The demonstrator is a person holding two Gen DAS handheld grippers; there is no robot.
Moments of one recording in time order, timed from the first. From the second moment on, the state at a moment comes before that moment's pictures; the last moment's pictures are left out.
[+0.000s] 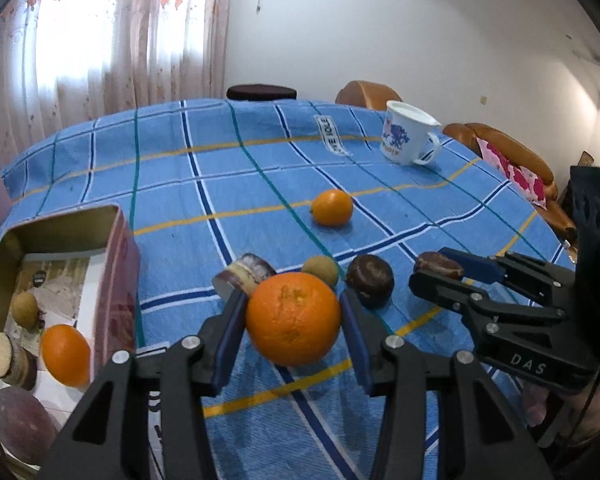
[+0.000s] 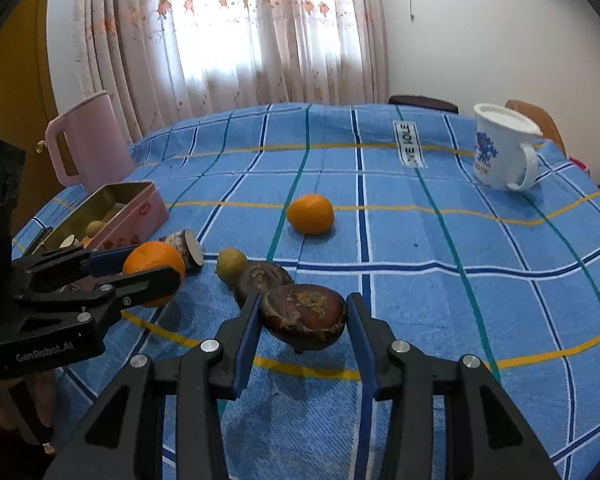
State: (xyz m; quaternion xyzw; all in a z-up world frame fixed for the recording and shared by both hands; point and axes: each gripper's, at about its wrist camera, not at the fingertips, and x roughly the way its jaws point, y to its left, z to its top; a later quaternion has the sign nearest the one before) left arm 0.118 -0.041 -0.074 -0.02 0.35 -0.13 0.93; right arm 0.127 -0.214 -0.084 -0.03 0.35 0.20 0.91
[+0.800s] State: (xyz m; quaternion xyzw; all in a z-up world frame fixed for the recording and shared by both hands) left arm 0.087 -0.037 -0.053 -0.01 0.25 -0.10 0.96; right arm 0.096 -0.214 -0.066 -0.04 0.26 0.22 0.94
